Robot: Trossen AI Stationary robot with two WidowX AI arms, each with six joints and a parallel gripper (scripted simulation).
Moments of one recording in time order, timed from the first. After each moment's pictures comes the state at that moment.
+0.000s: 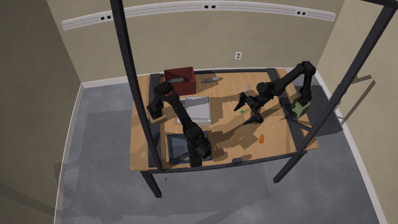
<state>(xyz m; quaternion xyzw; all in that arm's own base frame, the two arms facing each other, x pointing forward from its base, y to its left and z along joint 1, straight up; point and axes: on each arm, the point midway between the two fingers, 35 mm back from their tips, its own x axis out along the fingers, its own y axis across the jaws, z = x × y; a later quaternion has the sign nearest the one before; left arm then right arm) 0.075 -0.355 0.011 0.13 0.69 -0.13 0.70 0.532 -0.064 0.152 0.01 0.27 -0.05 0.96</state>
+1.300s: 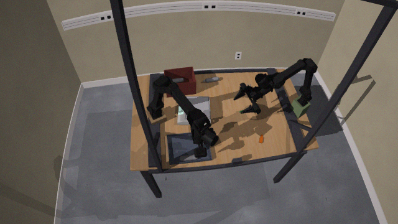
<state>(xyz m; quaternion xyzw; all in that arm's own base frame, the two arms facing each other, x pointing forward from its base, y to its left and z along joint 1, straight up) 0.108 -0.346 0.069 0.11 0.69 -0.15 0.70 0.500 -0.119 0.158 0.03 0.28 -0.10 0.95</state>
